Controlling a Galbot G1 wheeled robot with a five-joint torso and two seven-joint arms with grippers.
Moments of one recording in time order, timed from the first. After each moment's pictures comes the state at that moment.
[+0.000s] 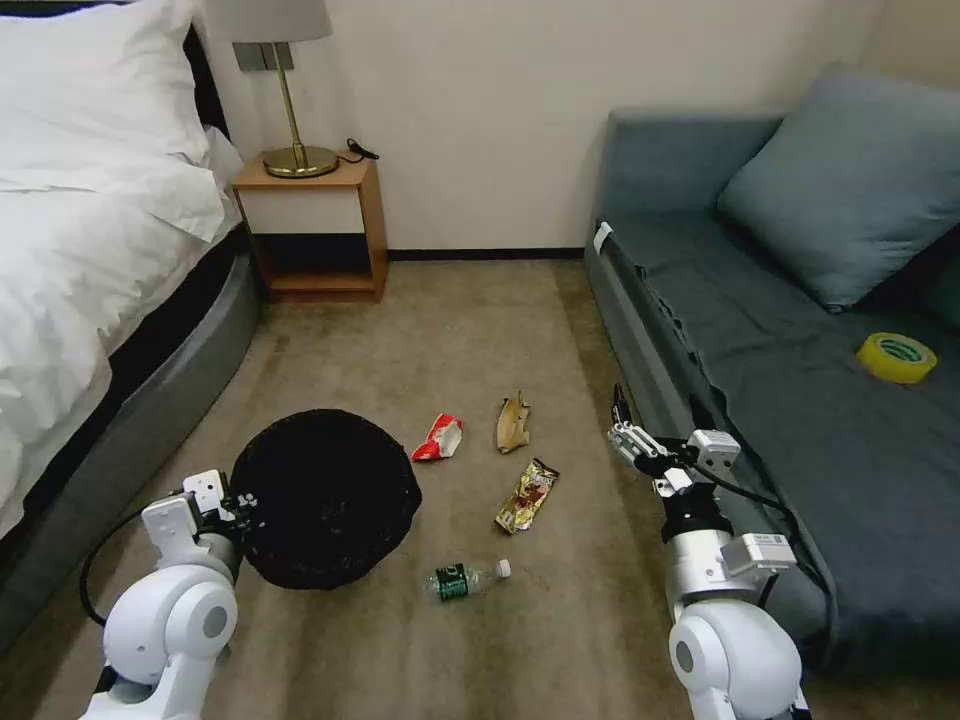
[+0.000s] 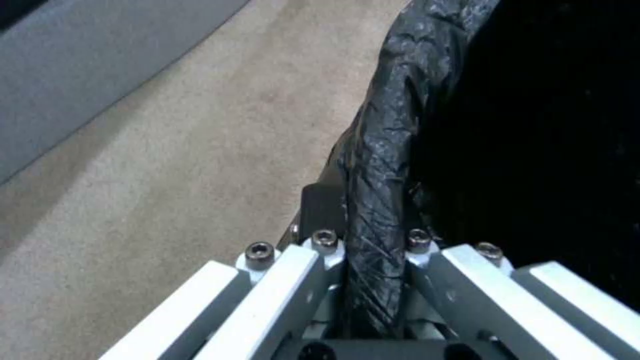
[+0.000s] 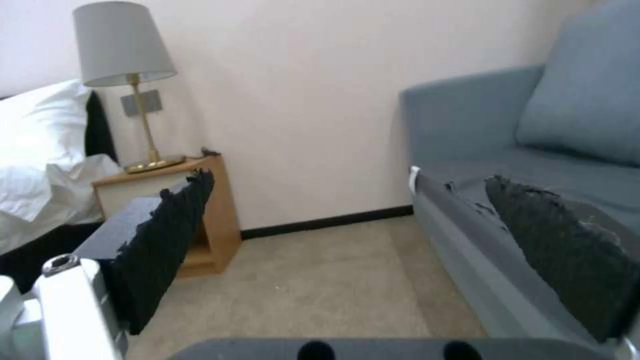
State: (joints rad) left arm 1.39 -1.27 -0.67 -2.13 -0.68 0.74 -0.54; right arm -1.46 1.51 0.49 2.17 0.21 0.01 0.02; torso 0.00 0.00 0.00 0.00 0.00
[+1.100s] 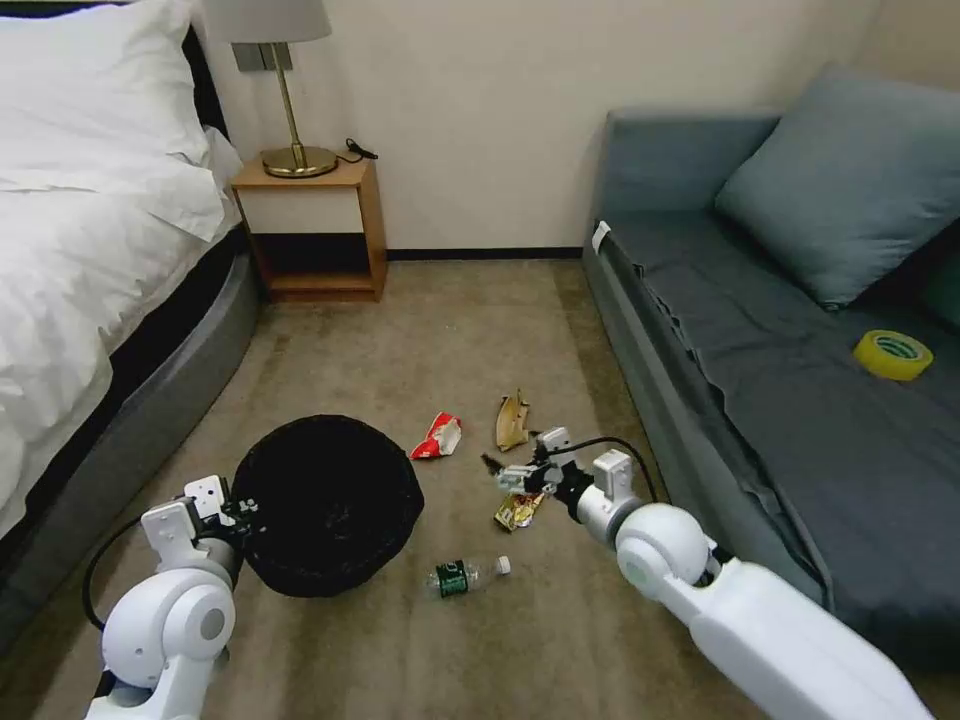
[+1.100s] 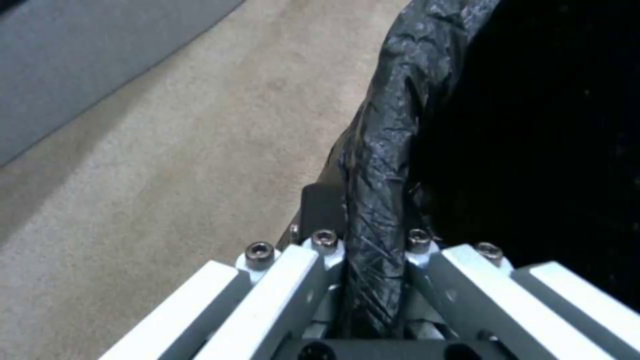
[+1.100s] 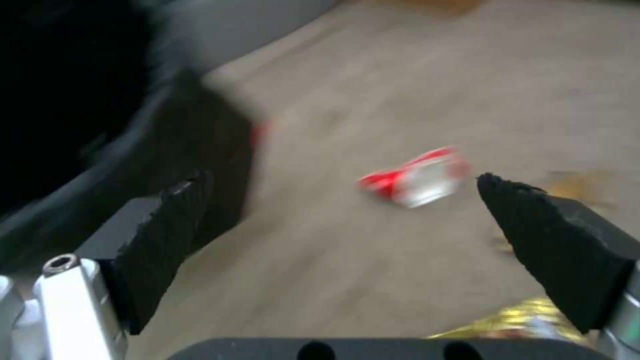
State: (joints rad) left arm 1.42 -1.30 -0.70 -2.15 -0.68 0.74 -0.53; right arm -0.74 0.88 -0.24 1.78 0.76 -0.41 -0.14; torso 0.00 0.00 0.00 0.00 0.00
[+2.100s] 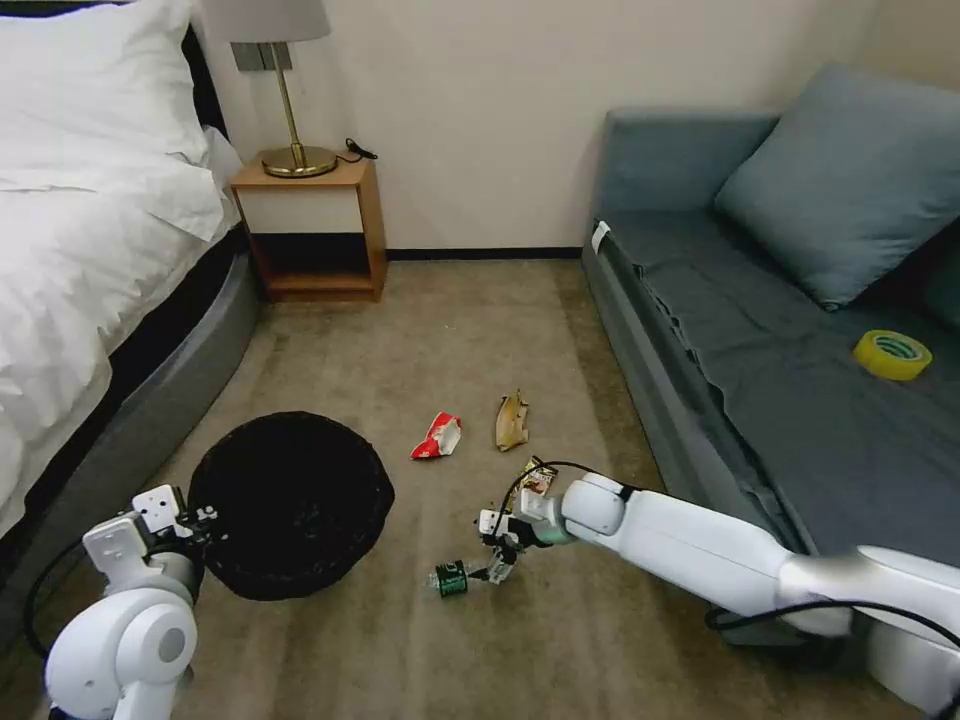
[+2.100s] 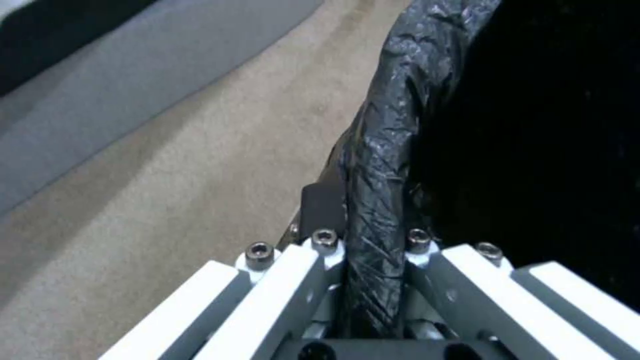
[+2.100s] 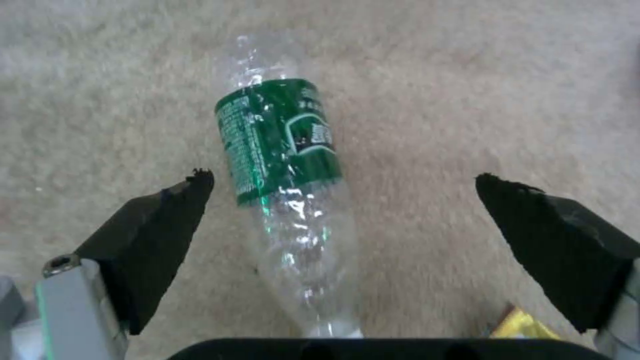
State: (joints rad) left arm 1.48 -1.33 -0.83 -2.22 -0.69 0.74 -0.51; right arm -0.26 1.12 -0.98 1.10 0.36 -0.14 -0.55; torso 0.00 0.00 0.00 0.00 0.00
